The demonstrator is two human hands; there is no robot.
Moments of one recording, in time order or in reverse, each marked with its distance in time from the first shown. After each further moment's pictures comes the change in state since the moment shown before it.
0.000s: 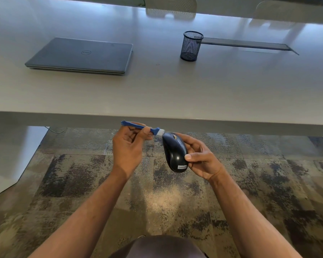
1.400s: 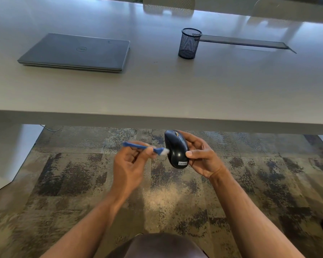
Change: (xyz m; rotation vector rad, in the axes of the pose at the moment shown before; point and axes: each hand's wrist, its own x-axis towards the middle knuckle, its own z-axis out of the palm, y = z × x) left_hand -0.038 -0.015 -0.012 -0.020 -0.180 0.068; right_hand -0.002 -0.002 -0.008 -0.043 0.095 -0.015
